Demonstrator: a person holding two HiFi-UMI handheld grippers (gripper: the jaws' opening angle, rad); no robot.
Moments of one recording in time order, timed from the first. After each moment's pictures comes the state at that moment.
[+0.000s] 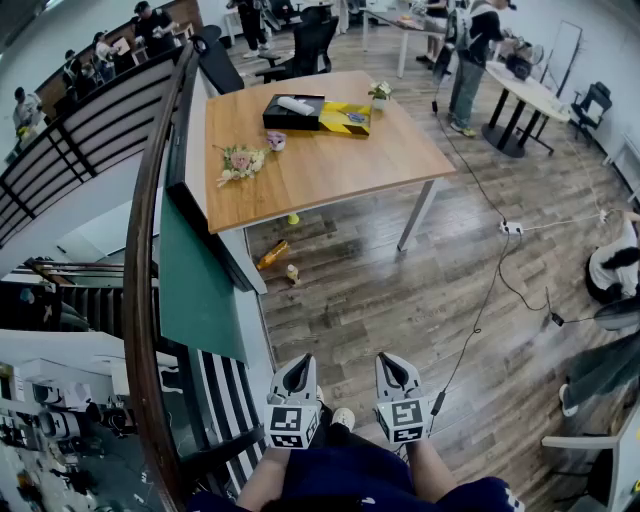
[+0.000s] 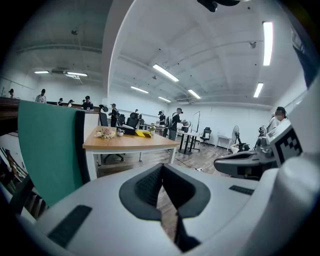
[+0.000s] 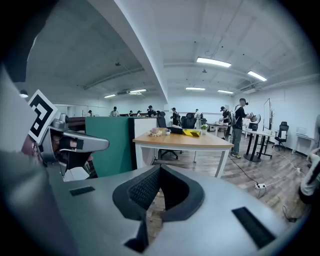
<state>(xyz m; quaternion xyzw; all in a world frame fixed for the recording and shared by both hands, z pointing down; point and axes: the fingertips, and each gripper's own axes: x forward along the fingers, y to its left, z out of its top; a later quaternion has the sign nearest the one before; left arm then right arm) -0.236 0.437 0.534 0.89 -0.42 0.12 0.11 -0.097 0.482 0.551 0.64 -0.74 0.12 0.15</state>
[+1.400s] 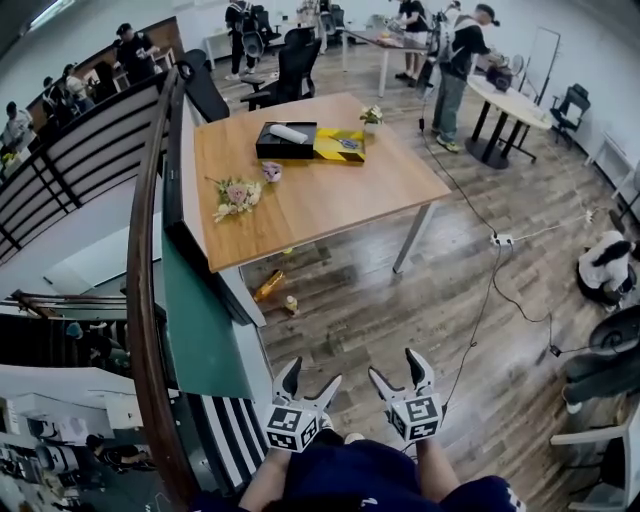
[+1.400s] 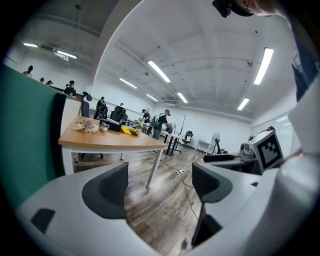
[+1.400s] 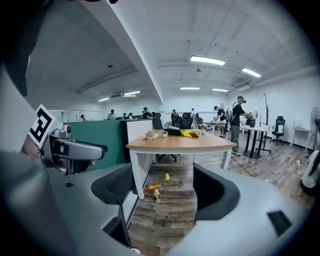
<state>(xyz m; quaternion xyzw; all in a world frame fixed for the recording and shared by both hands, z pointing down) -0.241 0.366 0.543 0.93 -0.30 0.10 0.16 -0.105 0.409 0.551 0.66 -0.73 0.14 0.12</state>
